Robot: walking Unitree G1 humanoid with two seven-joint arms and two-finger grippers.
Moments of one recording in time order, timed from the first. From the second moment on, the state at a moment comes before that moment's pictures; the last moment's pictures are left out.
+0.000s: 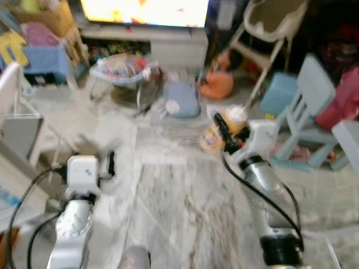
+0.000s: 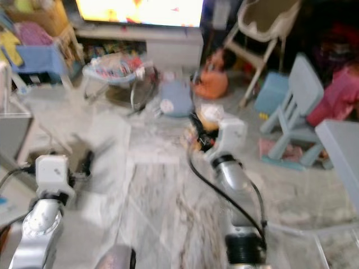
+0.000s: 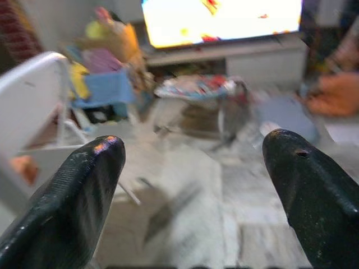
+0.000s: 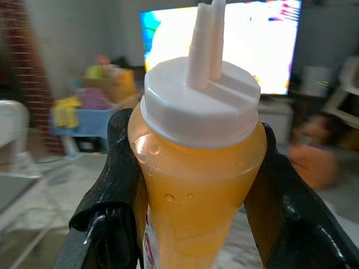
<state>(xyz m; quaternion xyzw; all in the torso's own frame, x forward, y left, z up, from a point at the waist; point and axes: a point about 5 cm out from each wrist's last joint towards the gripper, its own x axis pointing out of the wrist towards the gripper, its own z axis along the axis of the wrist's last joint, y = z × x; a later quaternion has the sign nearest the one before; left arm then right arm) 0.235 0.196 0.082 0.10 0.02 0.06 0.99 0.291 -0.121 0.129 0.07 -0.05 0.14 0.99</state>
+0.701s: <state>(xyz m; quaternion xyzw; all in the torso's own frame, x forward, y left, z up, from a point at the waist) 0.237 0.185 0.077 0.10 0.04 0.03 0.99 0.287 -0.149 0.110 0.04 -0.02 0.09 1.00</state>
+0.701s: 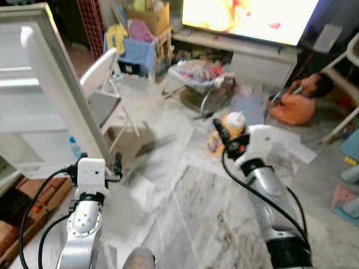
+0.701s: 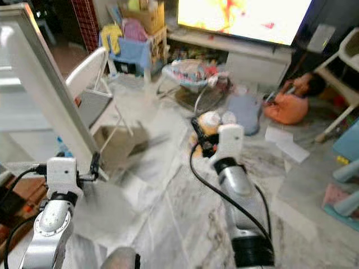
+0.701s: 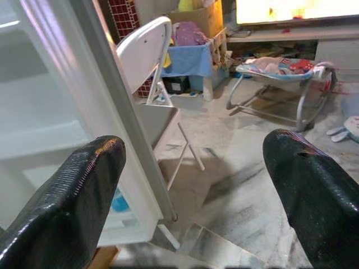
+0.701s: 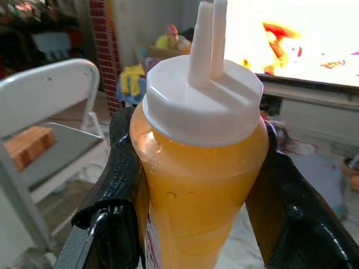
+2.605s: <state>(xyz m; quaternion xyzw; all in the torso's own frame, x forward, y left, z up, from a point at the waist) 0.244 0.166 0.080 0.12 0.05 -0.05 0.99 0.289 -0.155 0.105 0.02 -0.01 0.02 1.00</state>
